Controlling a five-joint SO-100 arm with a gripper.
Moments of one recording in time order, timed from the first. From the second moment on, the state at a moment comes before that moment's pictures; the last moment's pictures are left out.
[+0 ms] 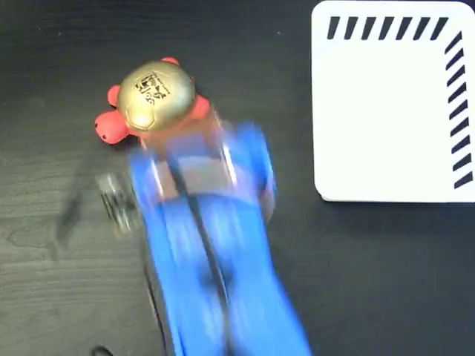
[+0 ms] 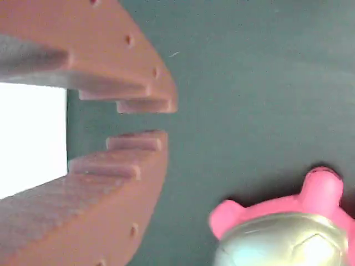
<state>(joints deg) -3.3 106.7 102.8 83.0 -13.2</state>
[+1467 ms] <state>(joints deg) -4.1 65.2 54.3 93.9 -28.9</state>
